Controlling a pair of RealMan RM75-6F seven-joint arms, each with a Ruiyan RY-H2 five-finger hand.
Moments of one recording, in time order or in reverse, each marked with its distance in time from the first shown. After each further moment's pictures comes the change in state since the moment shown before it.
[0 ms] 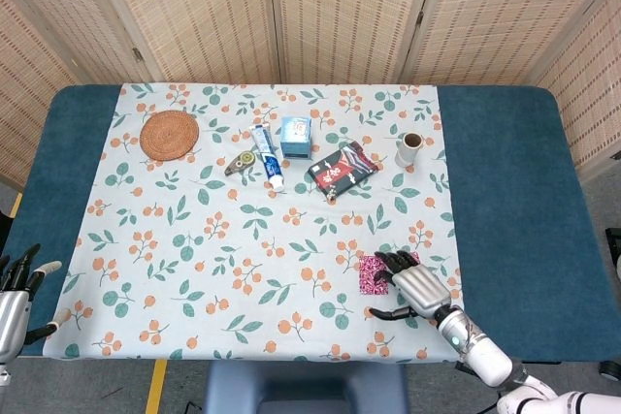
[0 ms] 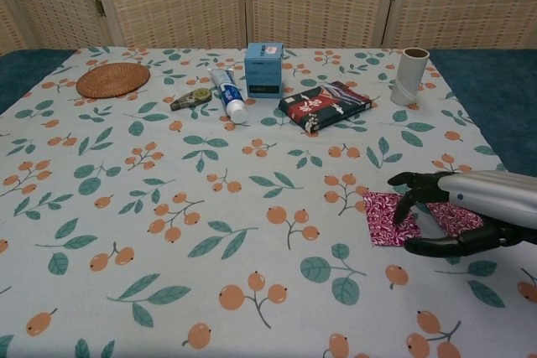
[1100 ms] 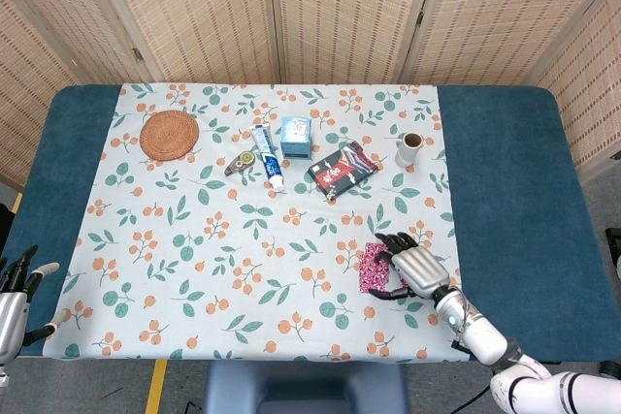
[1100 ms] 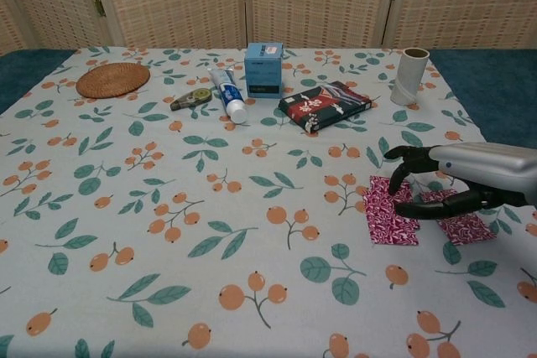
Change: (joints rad) left arm 0.005 0.002 0.002 -0.004 -0.008 -0.004 0.008; right arm 0.053 0.007 0.042 0.040 0.030 -0.026 0.027
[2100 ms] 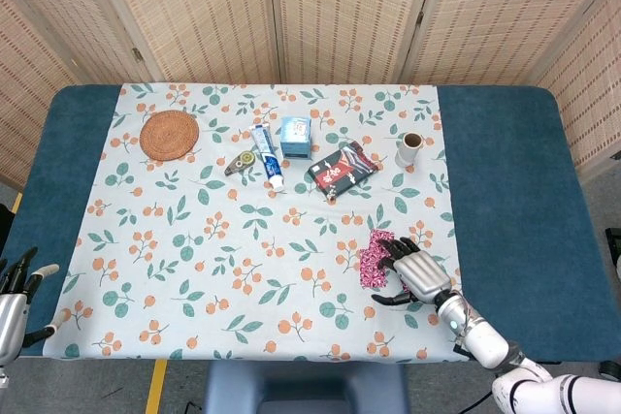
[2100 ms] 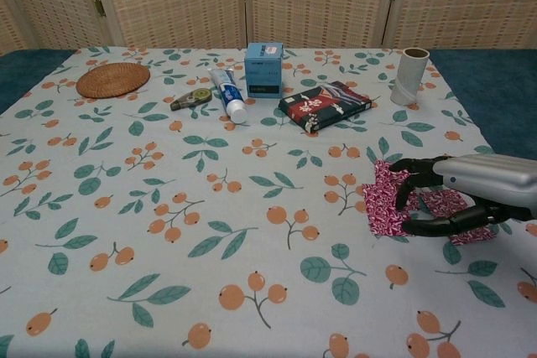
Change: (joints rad) left arm 0.005 -0.007 0.002 0.013 -0.002 0.000 -0.008; right arm 0.001 -0.021 -0.009 0.040 0.022 -0.006 -0.037
